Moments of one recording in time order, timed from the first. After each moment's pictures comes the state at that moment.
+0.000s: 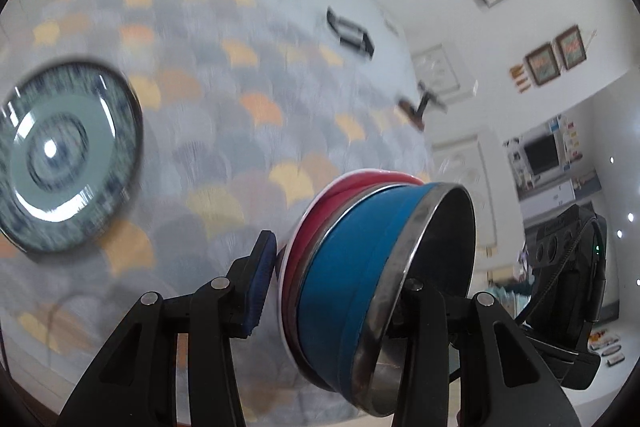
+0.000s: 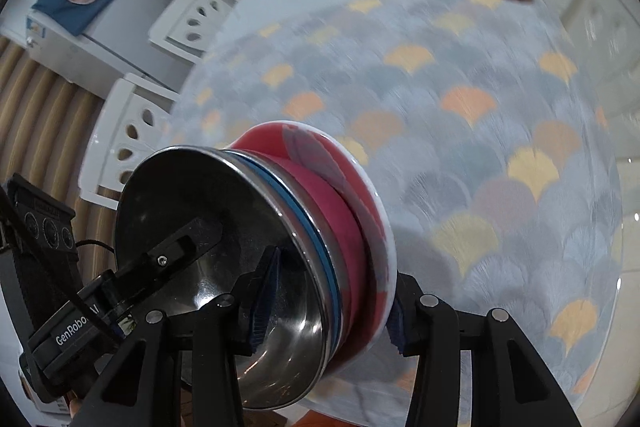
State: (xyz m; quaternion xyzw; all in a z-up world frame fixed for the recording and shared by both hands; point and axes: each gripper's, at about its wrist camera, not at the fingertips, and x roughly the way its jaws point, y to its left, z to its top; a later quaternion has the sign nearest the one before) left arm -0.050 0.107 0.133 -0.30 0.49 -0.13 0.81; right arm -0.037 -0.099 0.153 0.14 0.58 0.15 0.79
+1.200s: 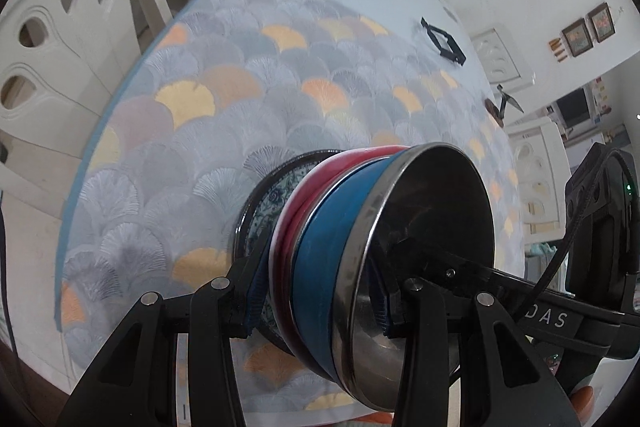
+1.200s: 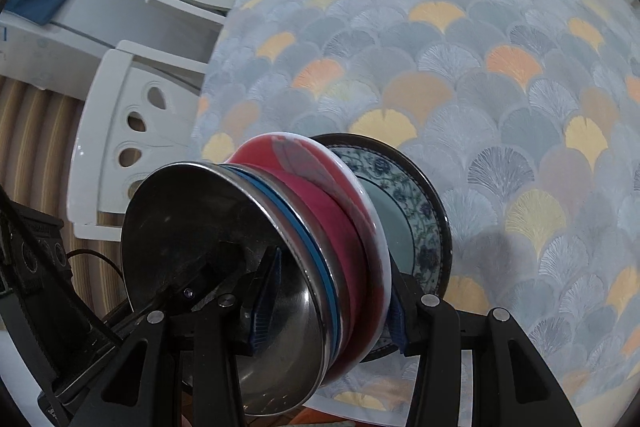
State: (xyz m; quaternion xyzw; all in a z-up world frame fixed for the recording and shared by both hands) left arm 0.006 0.330 0.089 -0.21 0.57 -0.14 0.78; right arm 0.021 0.144 0.099 0.17 0.64 0.10 0.74
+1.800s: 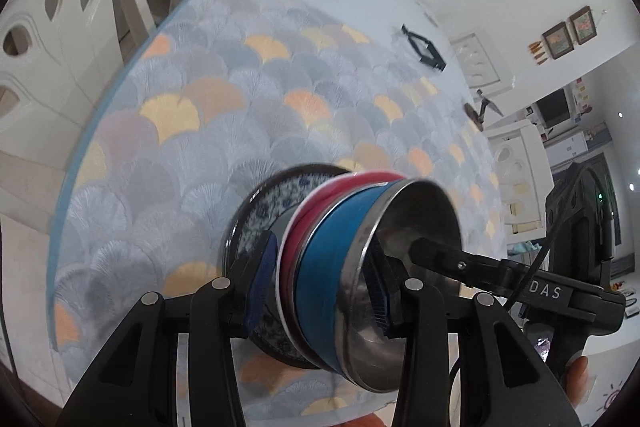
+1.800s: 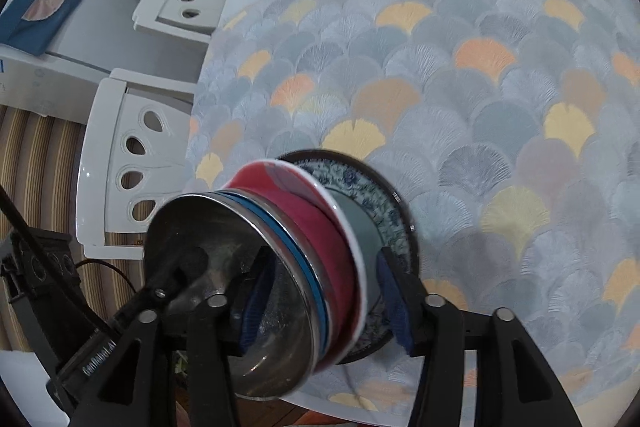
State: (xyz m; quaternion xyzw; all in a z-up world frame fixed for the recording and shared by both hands) left arm 0.006 0.339 0.099 -0.22 0.55 -0.17 0.79; right arm 0.018 0.109 0.105 0.21 0.62 0.09 0.75
